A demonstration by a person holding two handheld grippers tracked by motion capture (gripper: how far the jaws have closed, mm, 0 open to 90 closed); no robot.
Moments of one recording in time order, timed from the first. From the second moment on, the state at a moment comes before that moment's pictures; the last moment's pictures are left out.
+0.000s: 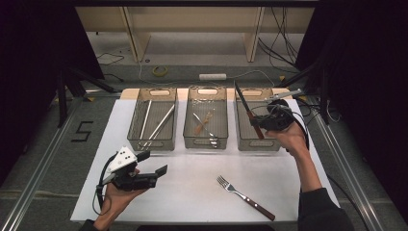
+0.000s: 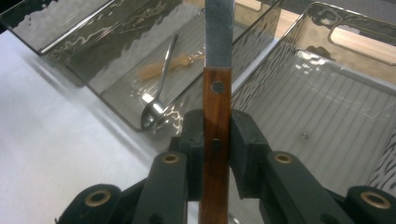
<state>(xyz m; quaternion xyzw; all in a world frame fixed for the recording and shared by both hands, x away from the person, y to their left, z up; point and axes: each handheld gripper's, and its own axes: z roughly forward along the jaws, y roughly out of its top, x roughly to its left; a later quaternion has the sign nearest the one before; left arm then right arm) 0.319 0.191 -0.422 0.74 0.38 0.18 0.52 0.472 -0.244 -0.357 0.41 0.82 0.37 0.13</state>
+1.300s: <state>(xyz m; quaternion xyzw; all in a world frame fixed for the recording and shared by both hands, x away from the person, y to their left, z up) 0.318 0.193 -0.421 0.74 0.38 0.18 0.53 0.518 -0.241 -0.395 0.53 0.77 0.33 0.13</state>
